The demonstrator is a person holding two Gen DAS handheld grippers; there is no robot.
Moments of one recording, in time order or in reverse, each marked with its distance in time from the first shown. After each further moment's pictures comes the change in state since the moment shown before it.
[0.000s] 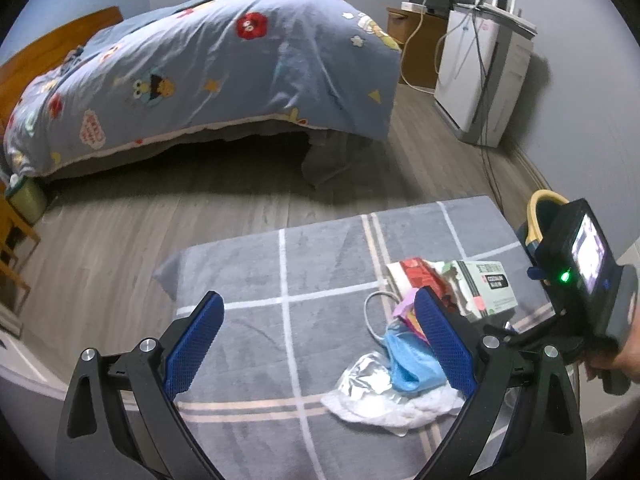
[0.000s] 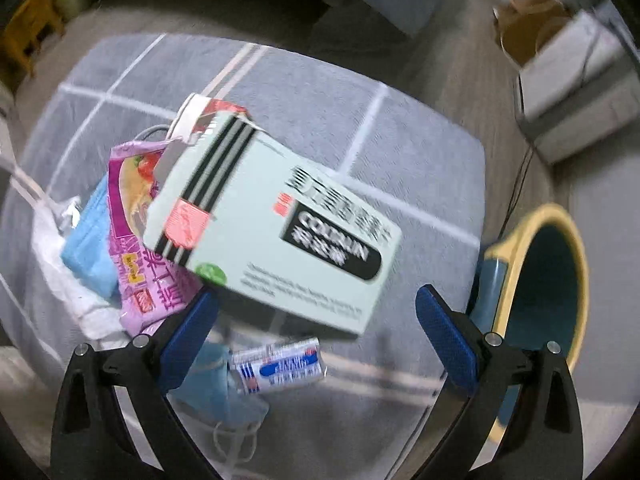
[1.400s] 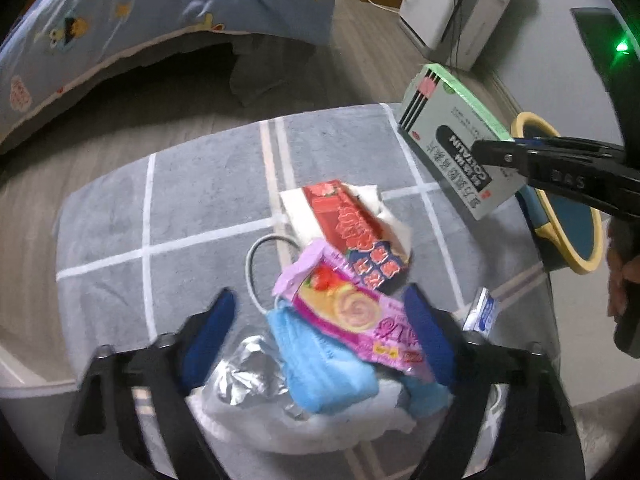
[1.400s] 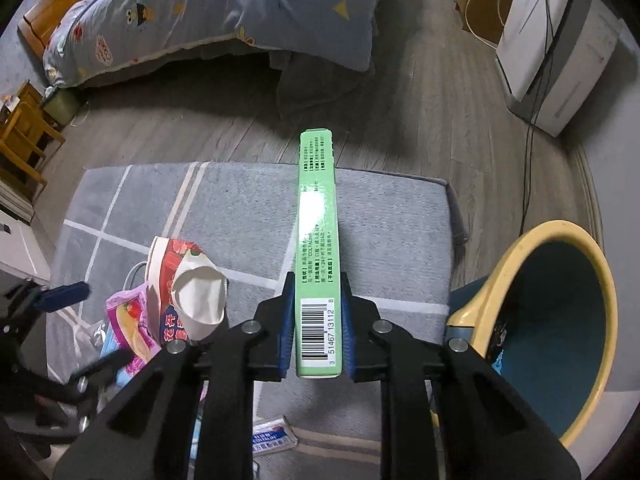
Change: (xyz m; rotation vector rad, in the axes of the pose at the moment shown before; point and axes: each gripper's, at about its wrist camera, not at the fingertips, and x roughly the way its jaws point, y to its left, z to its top) left arm 0.101 -0.091 -0.018 0.056 0.289 -0.115; right arm -0.010 -0.097 0.037 0.282 -0.156 0.191
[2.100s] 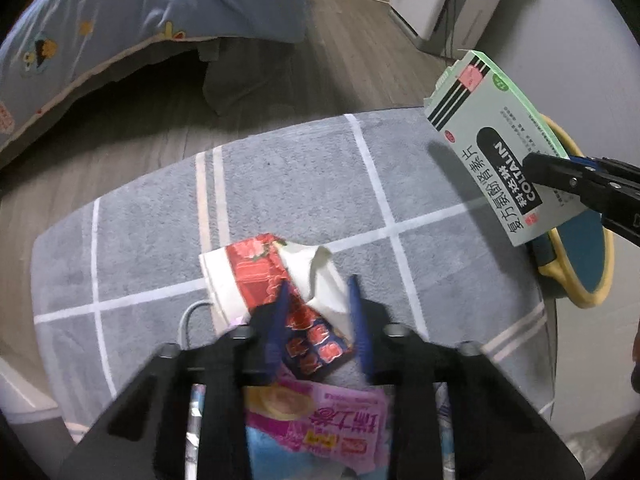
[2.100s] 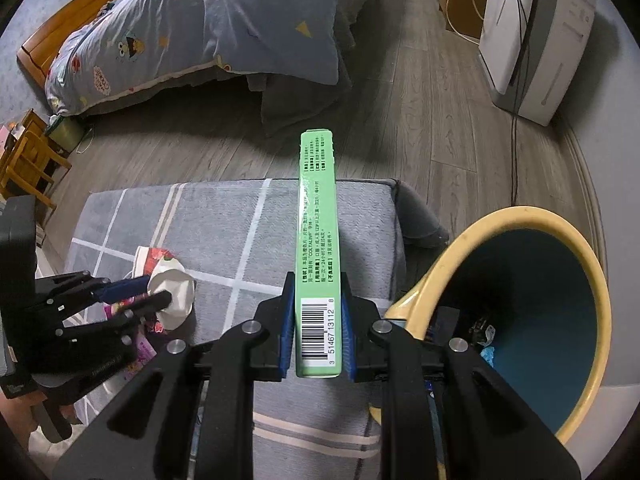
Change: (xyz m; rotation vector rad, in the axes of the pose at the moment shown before) left arm 0.036 -0.042 0.042 0.038 0.029 -0.009; right arm -0.023 -0.049 -0.012 0.061 -0.049 0.044
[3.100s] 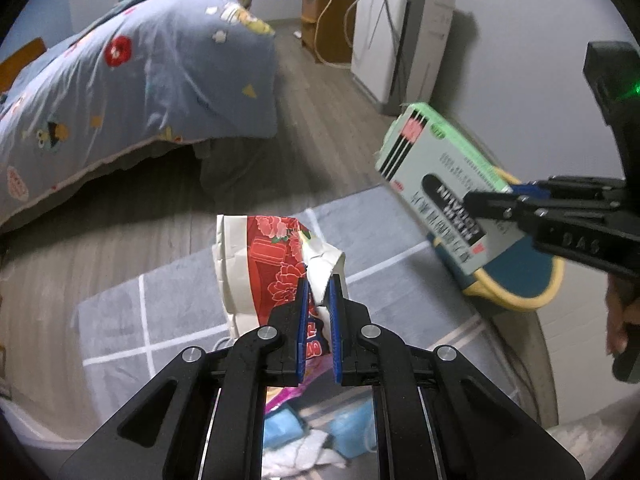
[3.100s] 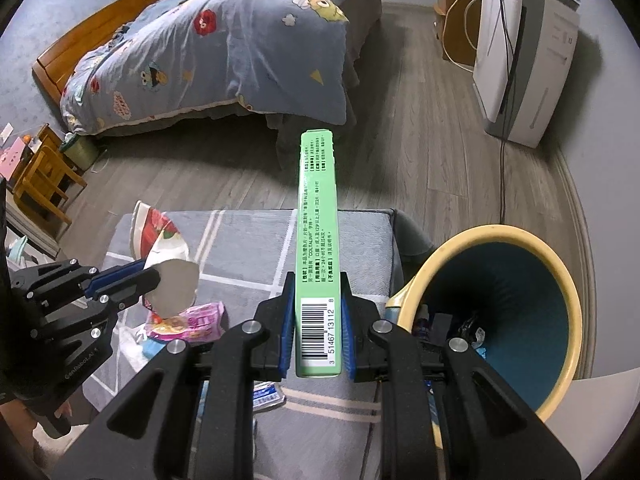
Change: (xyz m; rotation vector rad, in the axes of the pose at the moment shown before) left arm -0.114 -0.035 -0.012 0.114 -0.259 -0.016; right arm -0.085 0.012 -0.010 0.002 -0.109 0.023
